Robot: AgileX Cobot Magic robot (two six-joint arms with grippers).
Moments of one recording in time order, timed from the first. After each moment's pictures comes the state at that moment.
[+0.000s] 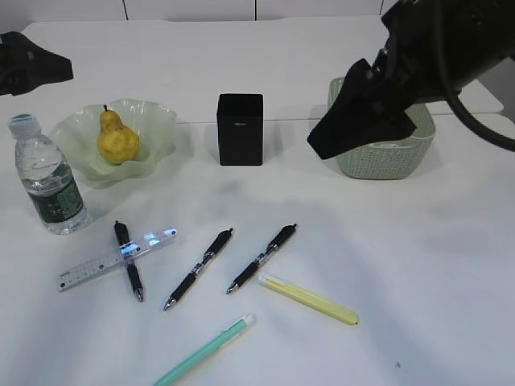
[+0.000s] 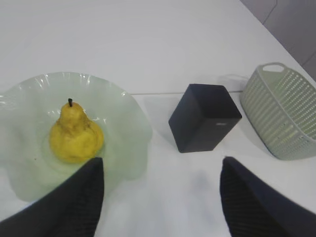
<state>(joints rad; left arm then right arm) 0.03 1.46 -0.93 1.59 -0.43 -1.81 0.34 1.46 -1.33 0.51 1.08 -0.74</state>
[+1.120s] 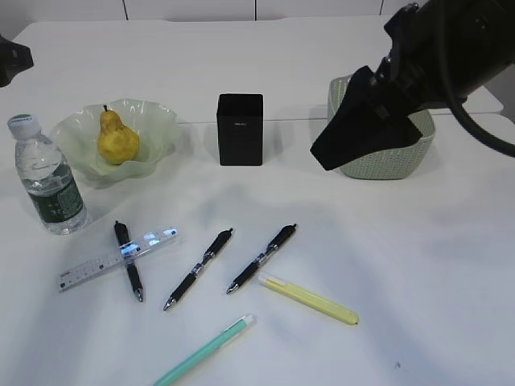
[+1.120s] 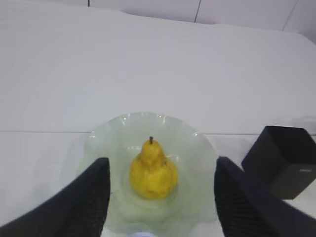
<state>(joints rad) 0.00 1.46 -0.88 0.65 -0.22 -0.84 0.34 1.46 -1.33 0.51 1.13 -0.70</state>
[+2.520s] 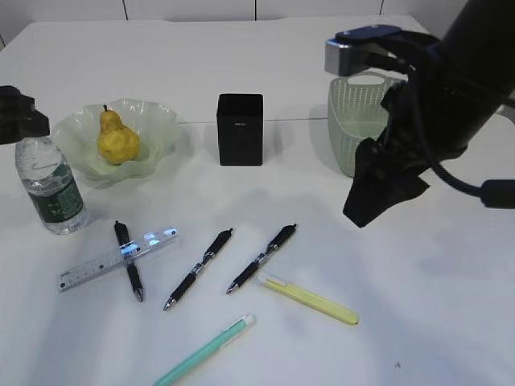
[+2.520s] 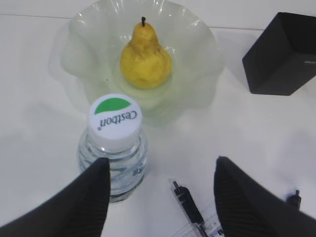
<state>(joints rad) -0.08 1.41 -0.88 -0.35 0.23 0.12 0.34 1.58 -1.33 0.31 1.22 -0.55</state>
